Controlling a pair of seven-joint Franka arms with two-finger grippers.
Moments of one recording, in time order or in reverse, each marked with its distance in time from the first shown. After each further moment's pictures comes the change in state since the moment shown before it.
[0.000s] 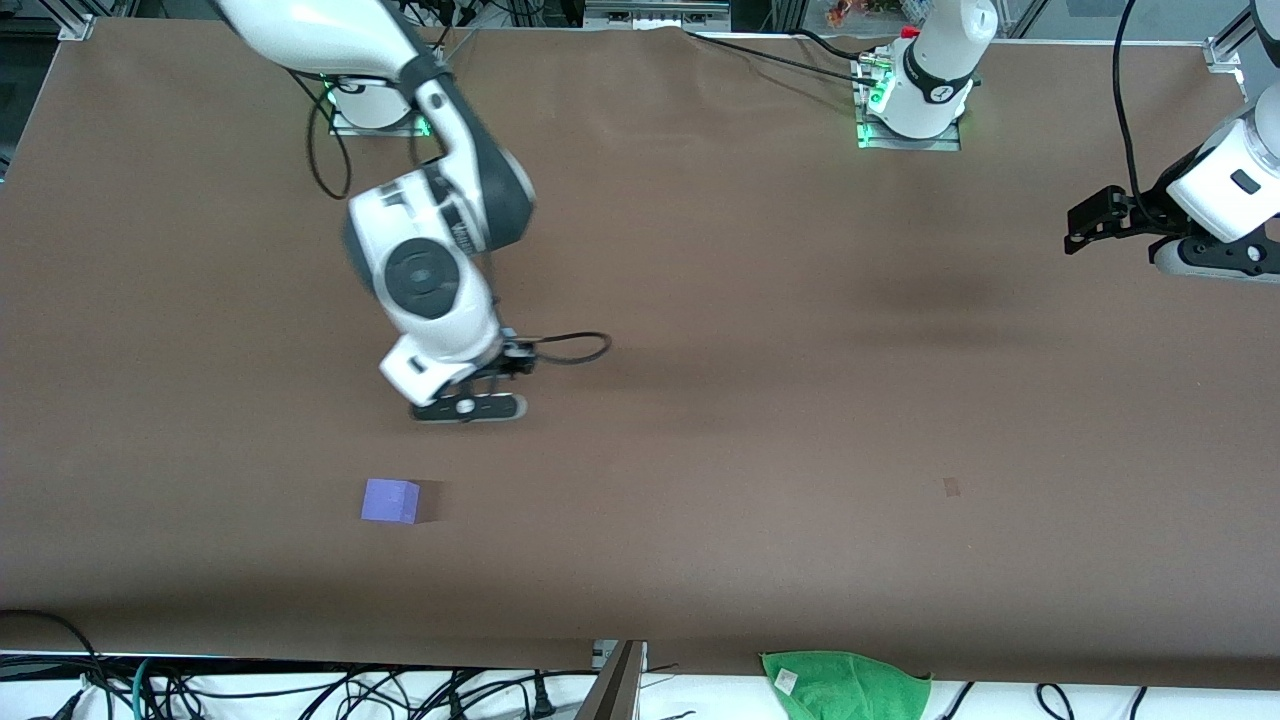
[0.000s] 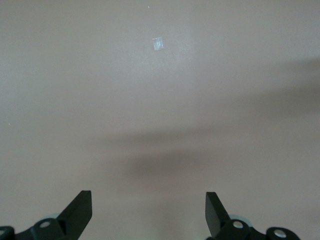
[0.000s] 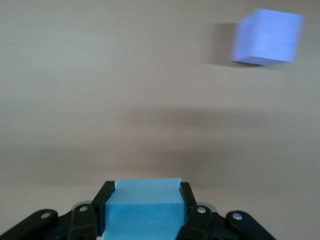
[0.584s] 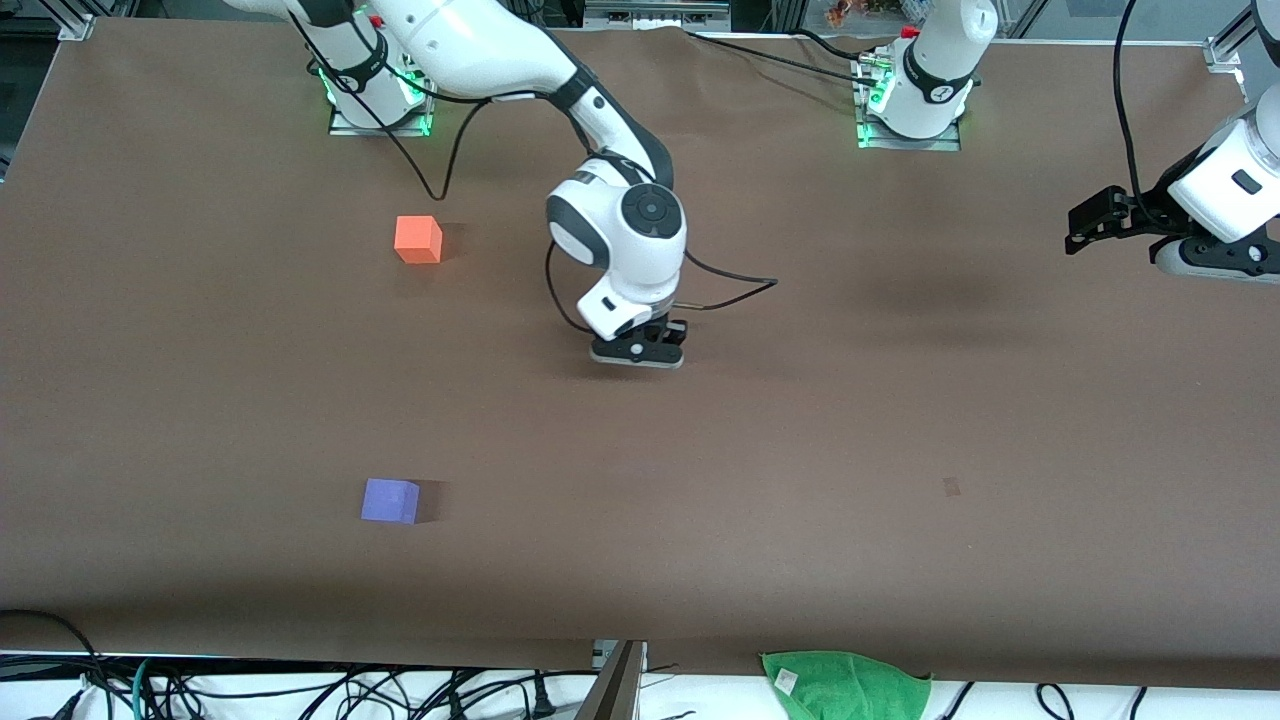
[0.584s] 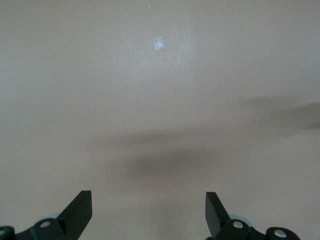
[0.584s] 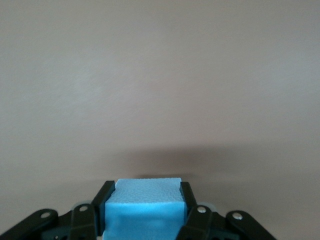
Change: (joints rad) left arm 0.000 0.000 0.003 0.000 0.000 0.000 0.000; right arm 0.300 0.213 0.031 0.099 -0.126 0.231 0.503
